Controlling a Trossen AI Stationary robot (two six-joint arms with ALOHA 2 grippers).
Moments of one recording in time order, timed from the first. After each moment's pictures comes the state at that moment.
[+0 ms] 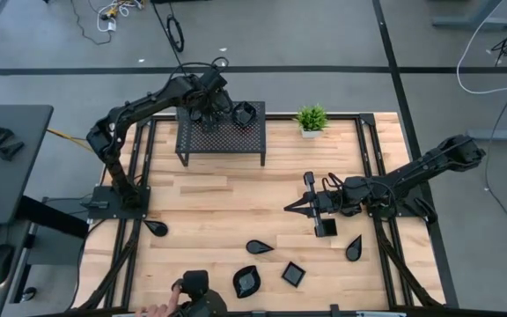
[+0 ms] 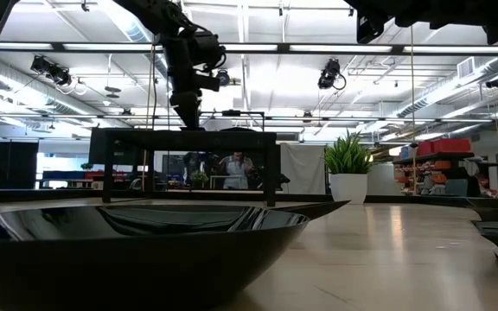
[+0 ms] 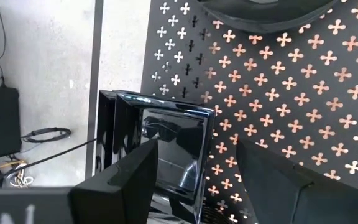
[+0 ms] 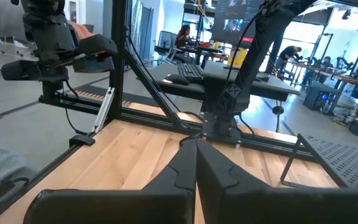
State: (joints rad) left arm 0.69 1.77 1.58 -0.89 -0.22 0.65; right arm 0.30 1.18 0.47 0.70 0.12 -0.16
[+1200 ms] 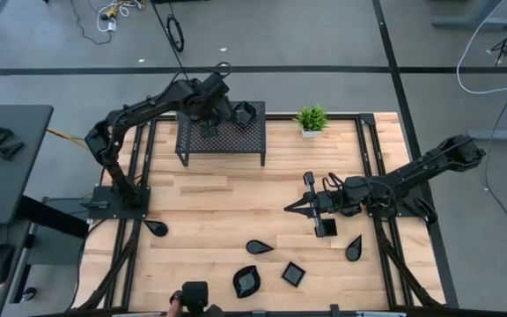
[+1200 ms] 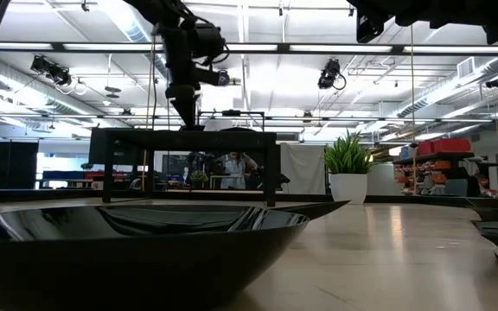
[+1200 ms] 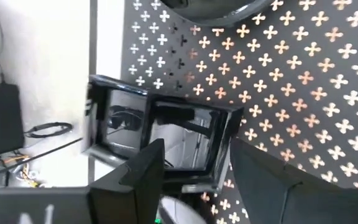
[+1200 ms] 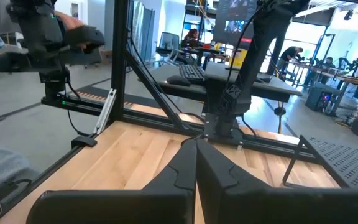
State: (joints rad) left arm 0.63 1.74 1.58 -0.97 -0.27 0.61; right arm 0.30 1.18 0.47 0.71 0.12 -0.16
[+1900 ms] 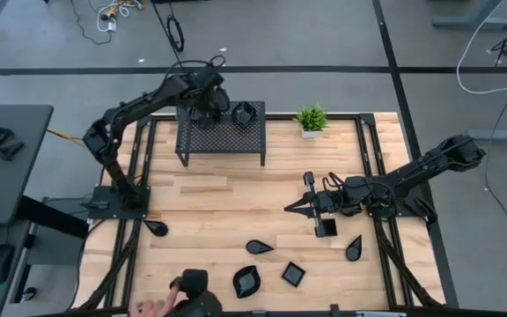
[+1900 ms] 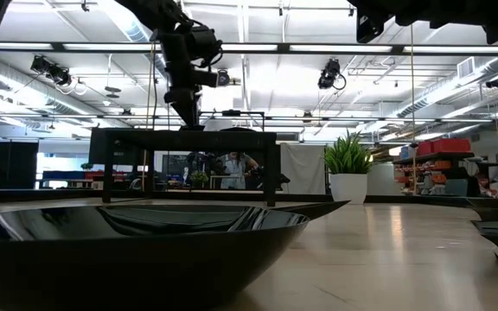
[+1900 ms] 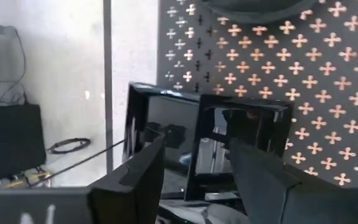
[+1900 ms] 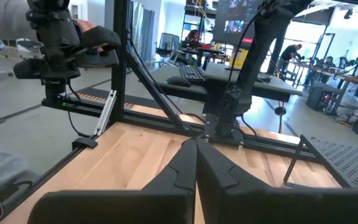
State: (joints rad) left arm 0.71 1.74 1.58 -0.89 -0.24 0.77; right arm 0.30 1.18 0.47 0.71 0.12 -0.15
